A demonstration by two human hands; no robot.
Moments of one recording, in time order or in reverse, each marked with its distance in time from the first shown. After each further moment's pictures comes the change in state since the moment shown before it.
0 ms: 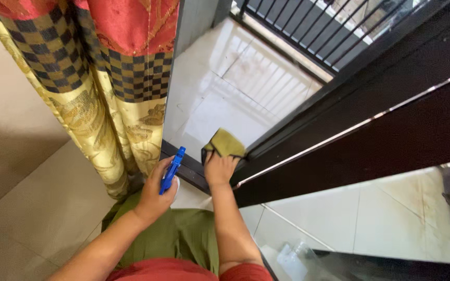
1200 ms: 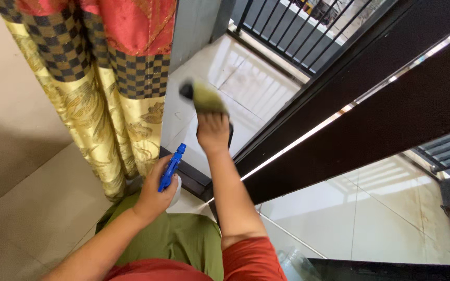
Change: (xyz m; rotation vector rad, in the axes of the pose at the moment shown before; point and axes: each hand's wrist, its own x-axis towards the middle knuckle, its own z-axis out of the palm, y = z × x) left_hand -0.002 0.041 0.009 -0.044 0.014 -0.086; right_hand 0.100 -0.029 -0.059 -0.176 0.261 -0.487
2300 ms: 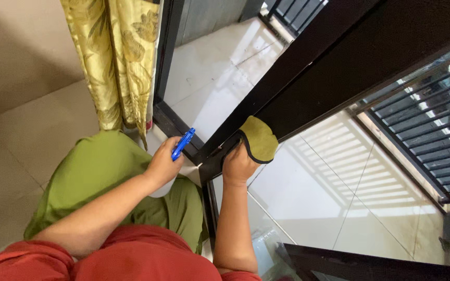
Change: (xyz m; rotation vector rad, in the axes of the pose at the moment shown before) left_hand -0.102 -0.027 0.093 0.300 0.127 -0.083; right_hand -0.140 0.047 -0.195 0.339 0.292 0.302
